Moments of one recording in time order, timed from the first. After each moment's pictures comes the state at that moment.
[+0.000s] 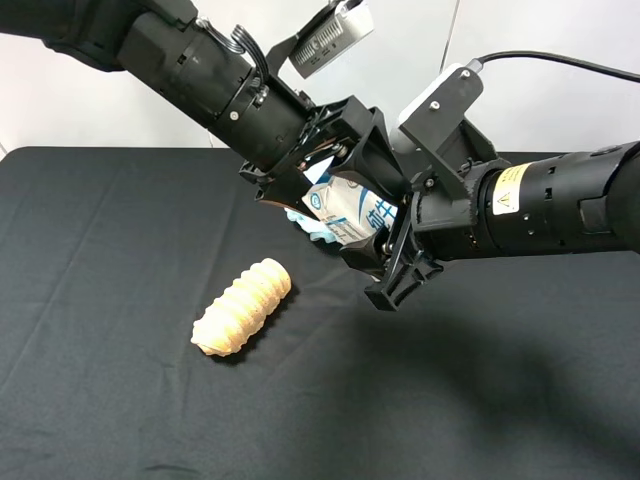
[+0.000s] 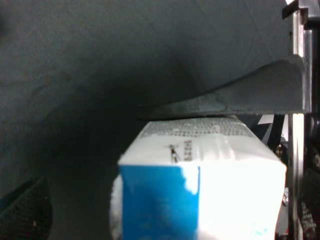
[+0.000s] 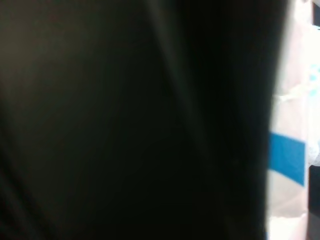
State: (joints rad) left arm -0.61 1.75 -1.24 -0.93 0.77 0.52; right arm 0.76 1.29 -0.62 0.15 0.07 -0.37
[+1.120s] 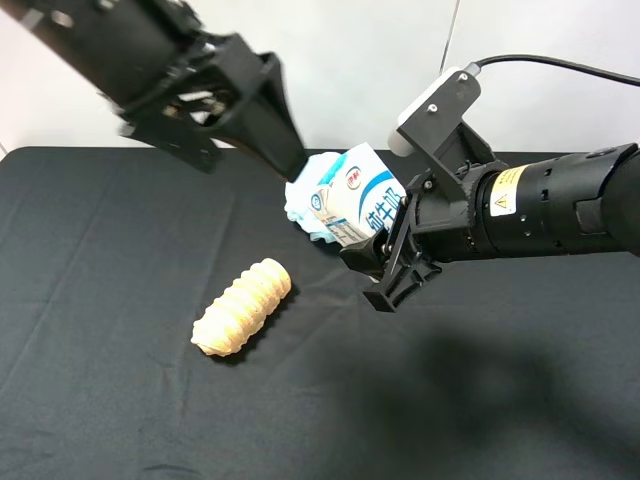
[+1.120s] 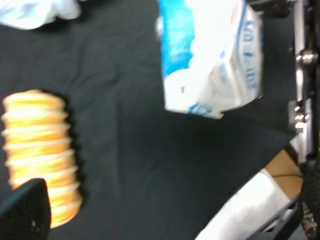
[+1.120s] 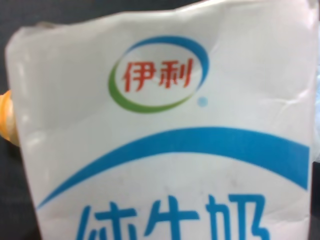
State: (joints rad) left arm -0.61 1.41 -1.24 -0.42 0.93 0.15; right arm 0.76 1.30 -0.62 0.15 0.07 -0.37
